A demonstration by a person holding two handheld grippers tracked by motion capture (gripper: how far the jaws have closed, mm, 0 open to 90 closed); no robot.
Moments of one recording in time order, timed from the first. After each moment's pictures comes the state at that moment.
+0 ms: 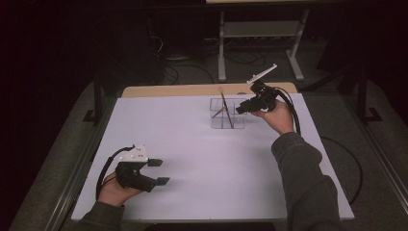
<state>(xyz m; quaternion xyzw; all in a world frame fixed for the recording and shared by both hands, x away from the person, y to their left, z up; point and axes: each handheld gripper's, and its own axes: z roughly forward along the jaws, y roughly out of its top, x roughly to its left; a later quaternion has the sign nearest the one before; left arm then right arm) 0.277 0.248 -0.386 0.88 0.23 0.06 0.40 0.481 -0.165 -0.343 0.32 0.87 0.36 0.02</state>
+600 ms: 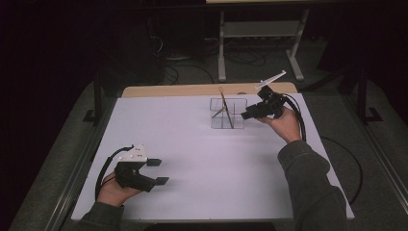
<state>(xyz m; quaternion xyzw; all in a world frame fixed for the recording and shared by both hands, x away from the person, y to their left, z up) 0.276 0.250 -0.386 0.88 0.24 0.06 0.41 0.460 -0.183 -0.350 0.34 0.86 0.37 0.02</state>
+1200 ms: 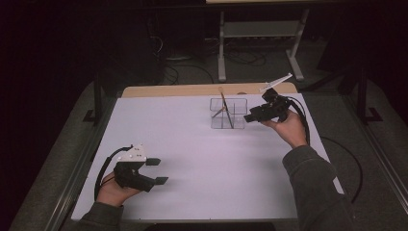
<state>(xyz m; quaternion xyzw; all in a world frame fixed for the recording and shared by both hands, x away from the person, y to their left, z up) 0.276 0.251 -0.386 0.88 0.24 0.07 0.41 0.444 -0.193 -0.346 0.33 0.86 0.38 0.03</state>
